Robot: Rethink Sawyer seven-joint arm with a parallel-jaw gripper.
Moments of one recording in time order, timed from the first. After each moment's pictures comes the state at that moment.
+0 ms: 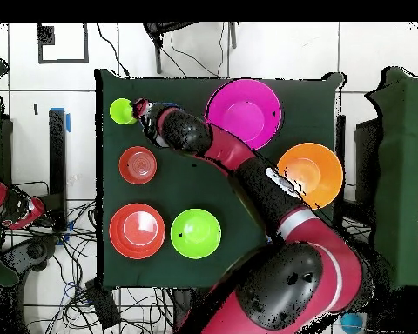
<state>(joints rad) -0.56 -0.26 0.74 1.51 0.02 0.25 1.82</state>
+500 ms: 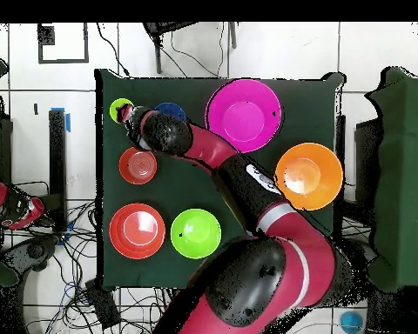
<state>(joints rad) -0.47 -0.26 0.68 1.48 0.03 0.25 1.82</state>
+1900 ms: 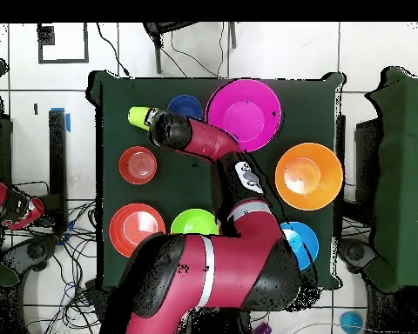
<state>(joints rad) -0.24 -0.20 0.28 1.25 0.14 0.34 1.86</state>
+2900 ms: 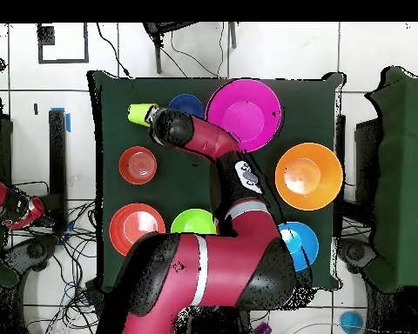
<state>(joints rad) -0.22 -0.19 0.26 1.22 0.20 0.37 1.86</state>
